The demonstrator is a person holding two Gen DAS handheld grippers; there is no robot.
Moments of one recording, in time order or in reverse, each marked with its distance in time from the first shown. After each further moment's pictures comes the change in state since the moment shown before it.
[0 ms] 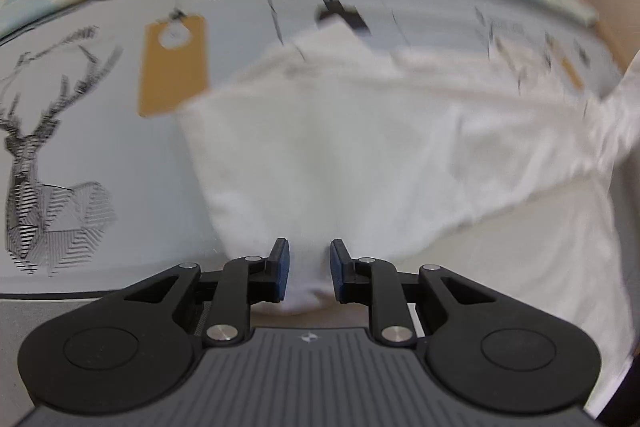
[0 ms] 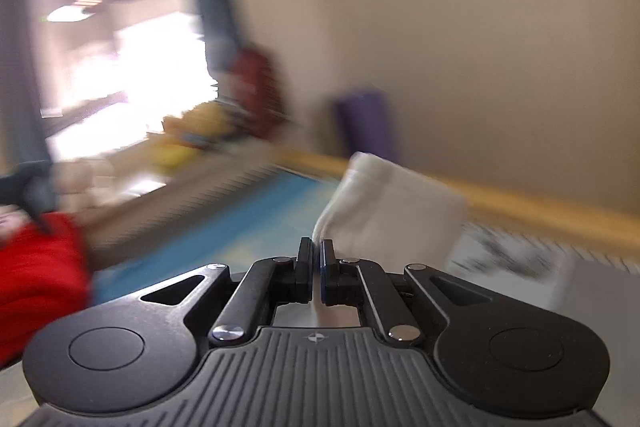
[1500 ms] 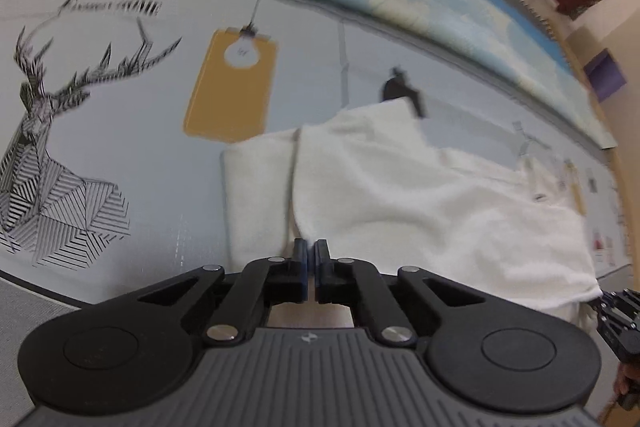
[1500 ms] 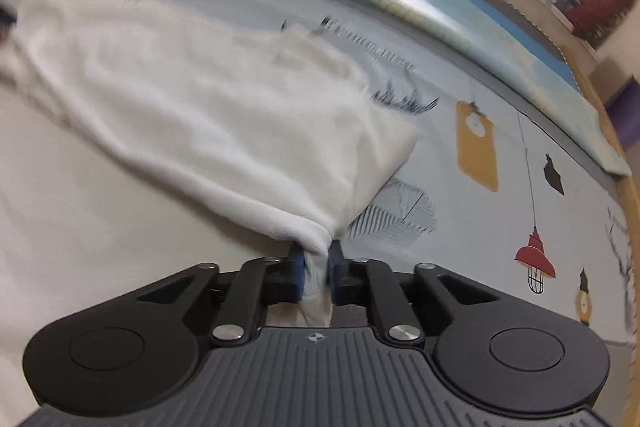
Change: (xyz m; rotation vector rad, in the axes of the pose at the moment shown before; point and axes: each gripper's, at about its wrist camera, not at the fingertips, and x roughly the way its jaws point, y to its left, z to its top) left arm 0.001 0.043 0.021 -0.284 -0.091 -0.072; right arm -0.075 0.094 -0.233 -0.939 0.671 0.377
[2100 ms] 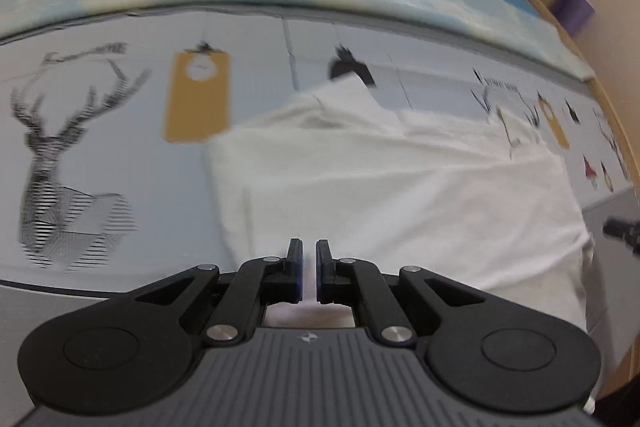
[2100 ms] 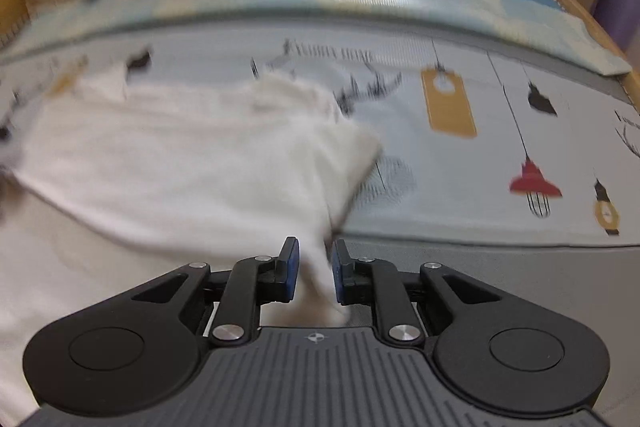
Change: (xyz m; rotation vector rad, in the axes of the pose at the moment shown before) left arm -0.023 -0.031 -0.025 0.221 0.033 0.025; right arm -0.049 -0.049 -0.007 0.297 -0.005 0.163
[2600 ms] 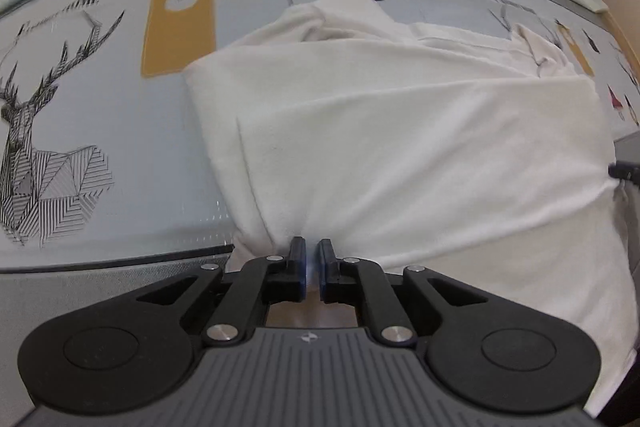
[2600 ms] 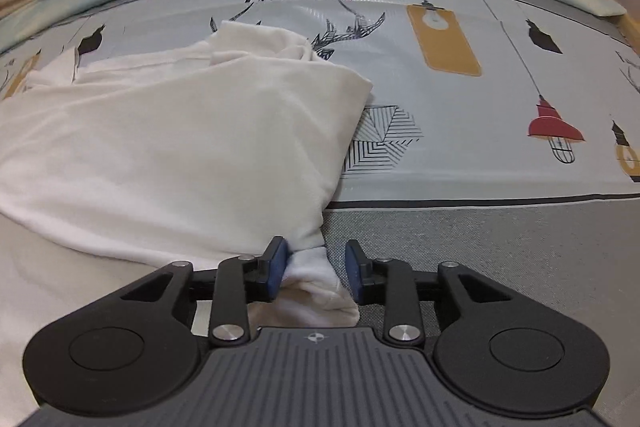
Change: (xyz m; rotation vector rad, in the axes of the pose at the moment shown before) left arm 0.038 -0.003 -0.023 0.103 0.116 0.051; right arm 0.066 -0.005 -0.012 0.112 0.112 -0.060
